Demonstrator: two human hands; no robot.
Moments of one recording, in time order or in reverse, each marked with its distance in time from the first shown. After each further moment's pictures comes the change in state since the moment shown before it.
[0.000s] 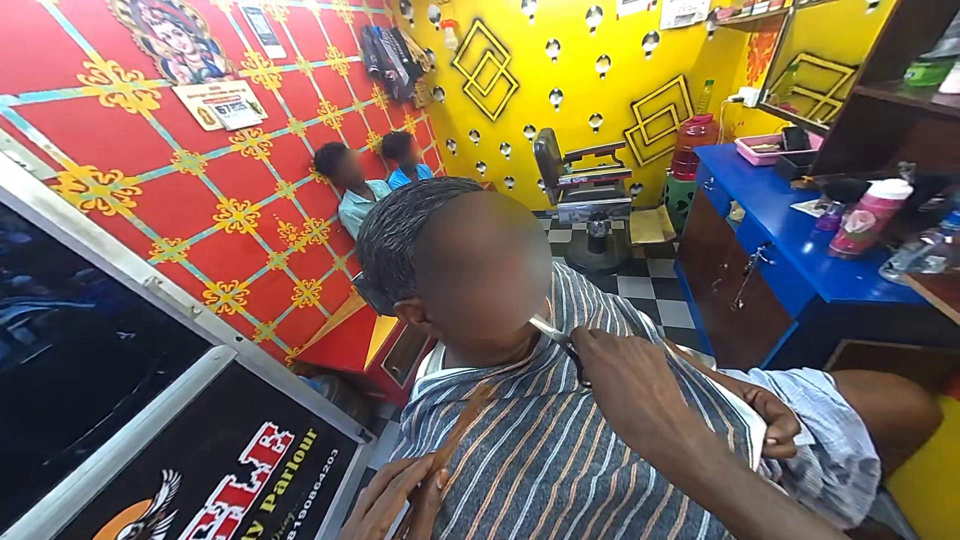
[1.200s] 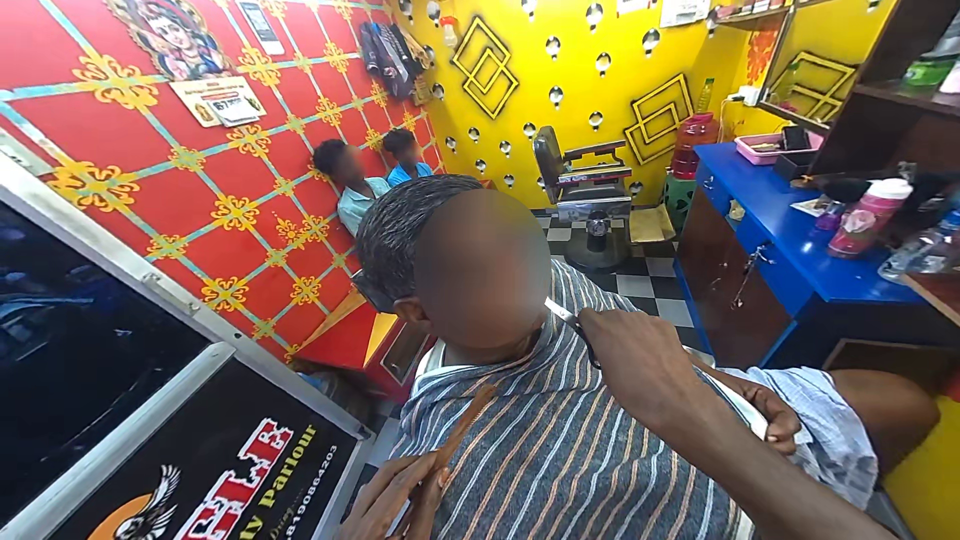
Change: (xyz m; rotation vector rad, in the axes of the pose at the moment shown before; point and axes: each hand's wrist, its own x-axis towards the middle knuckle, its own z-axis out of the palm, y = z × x) left_hand -0.001 -0.003 -0.002 0.017 -0.029 -0.001; right_hand 0.001 0.005 -0.033 -0.032 -0.014 0.007
